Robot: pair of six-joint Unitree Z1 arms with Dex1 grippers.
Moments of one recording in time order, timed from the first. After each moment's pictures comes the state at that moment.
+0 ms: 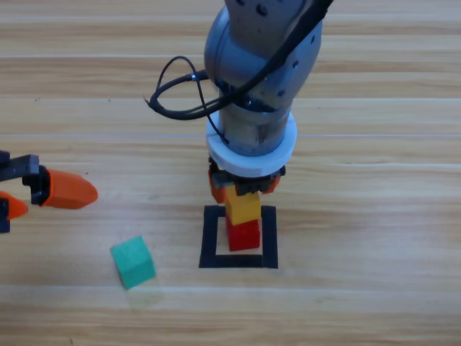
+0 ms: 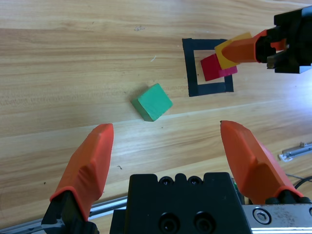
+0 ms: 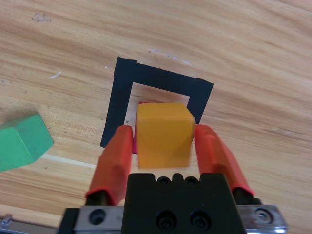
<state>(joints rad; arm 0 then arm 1) -0.92 1.19 -0.76 0.46 0.25 -0.91 1.05 2.38 -2.10 1.12 -0.16 0.76</state>
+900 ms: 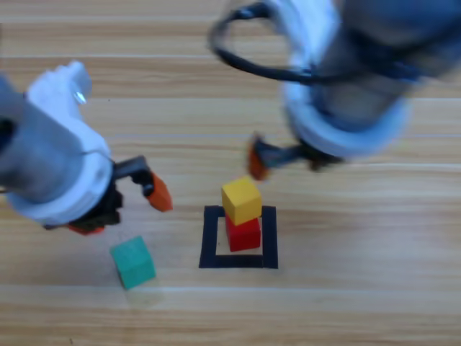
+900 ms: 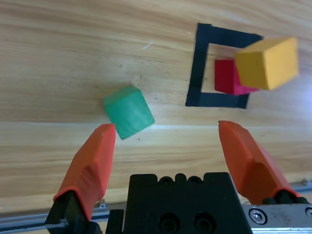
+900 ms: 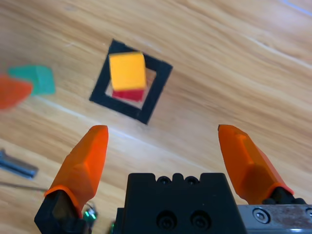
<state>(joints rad) -0.85 1.62 -0.99 0.51 0.12 -1.08 1.10 1.94 -1.64 0.89 -0.26 0.62</state>
